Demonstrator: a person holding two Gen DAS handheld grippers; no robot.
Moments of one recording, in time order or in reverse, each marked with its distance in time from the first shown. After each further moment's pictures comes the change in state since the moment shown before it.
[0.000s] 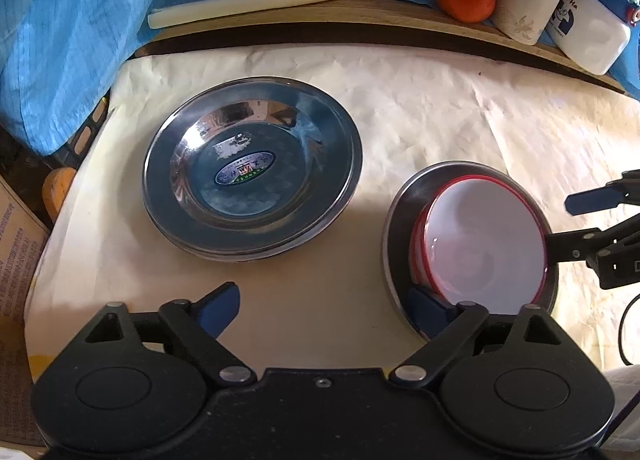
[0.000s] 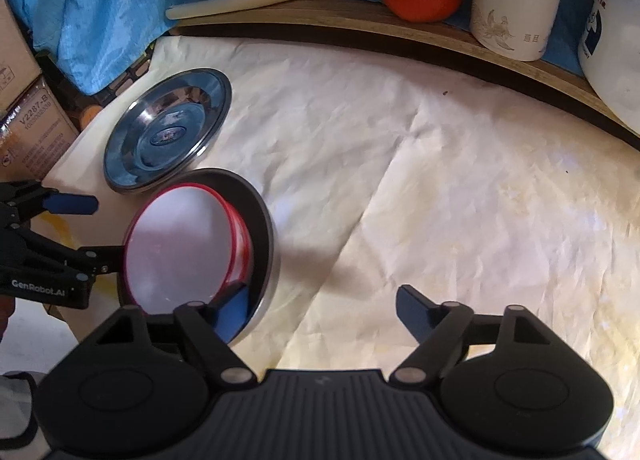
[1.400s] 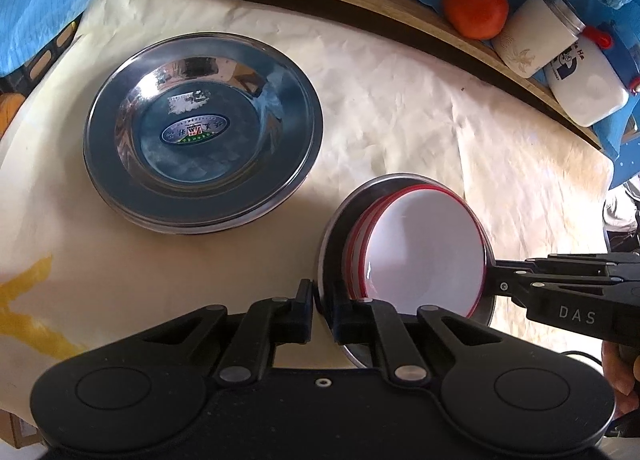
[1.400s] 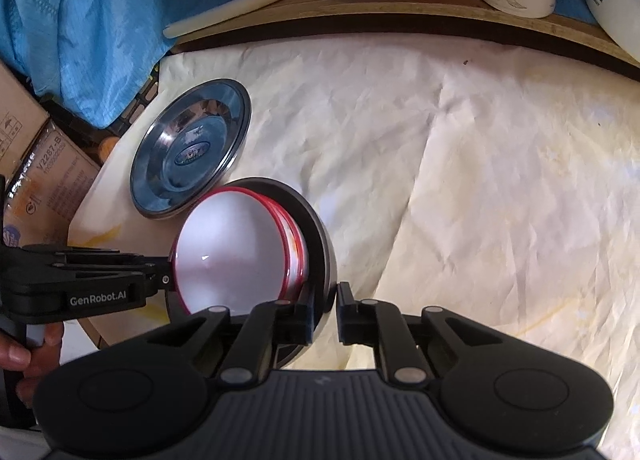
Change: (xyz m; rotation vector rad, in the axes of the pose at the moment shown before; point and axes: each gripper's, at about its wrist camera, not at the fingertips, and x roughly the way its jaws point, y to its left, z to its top) left arm 0.016 0.002 0.007 -0.216 0.087 -0.199; right arm 0.011 0.007 -0.001 0.170 0.013 0.112
